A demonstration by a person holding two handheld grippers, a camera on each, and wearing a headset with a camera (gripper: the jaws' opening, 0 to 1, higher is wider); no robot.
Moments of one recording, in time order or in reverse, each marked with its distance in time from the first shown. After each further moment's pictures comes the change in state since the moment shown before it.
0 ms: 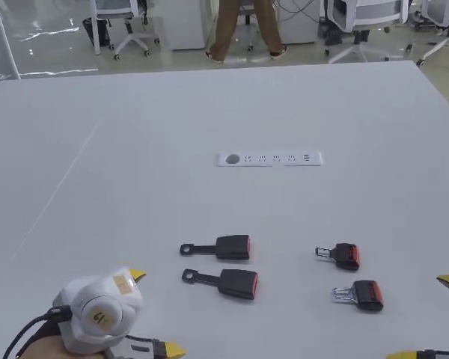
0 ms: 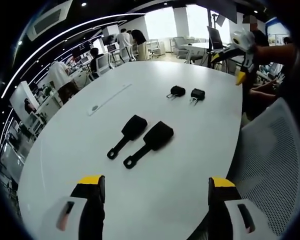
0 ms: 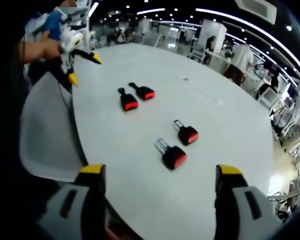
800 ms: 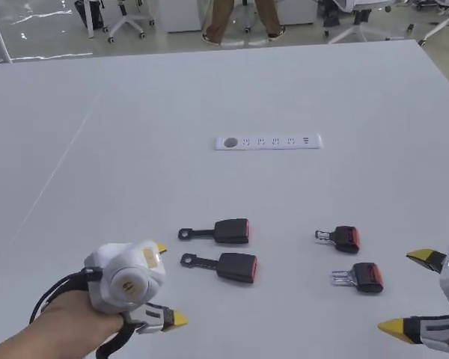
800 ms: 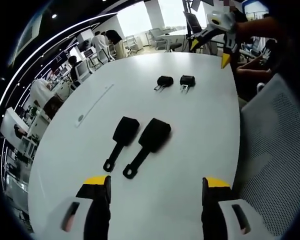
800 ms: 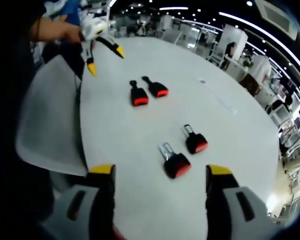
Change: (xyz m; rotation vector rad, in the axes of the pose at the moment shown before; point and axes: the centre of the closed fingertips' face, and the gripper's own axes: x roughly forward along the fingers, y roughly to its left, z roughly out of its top) left arm 0.035 0.007 0.004 0.199 0.061 -0.079; right arm 0.027 0.004 0.010 -0.165 0.037 0.089
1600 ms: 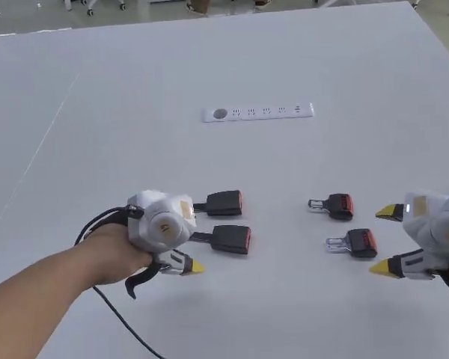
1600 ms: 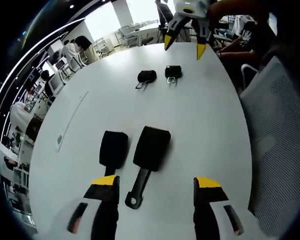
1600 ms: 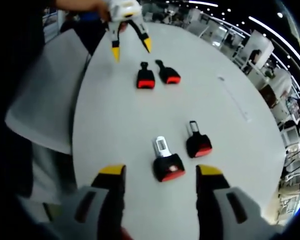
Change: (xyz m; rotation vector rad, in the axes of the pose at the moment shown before) left arm 0.067 0.011 0.026 0.213 0.038 -0.154; right arm 0.038 -0.025 -0.014 -0.192 0.099 0.113
